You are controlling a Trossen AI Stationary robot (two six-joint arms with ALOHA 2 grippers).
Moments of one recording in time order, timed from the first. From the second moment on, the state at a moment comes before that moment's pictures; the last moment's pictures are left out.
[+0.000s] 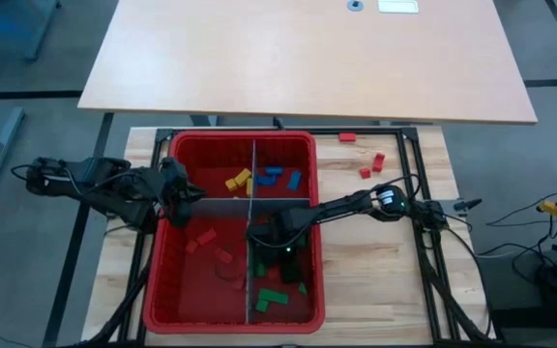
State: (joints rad) left arm -0.21 0.76 1.02 -0.96 -0.36 -0.56; right arm 0.15 2.34 2.00 -1.10 -0.44 -0.04
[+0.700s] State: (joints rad) left arm -0.21 0.76 1.02 -0.96 -0.36 -0.57; right arm 0.18 2.38 2.02 -0.96 -0.45 -0.05
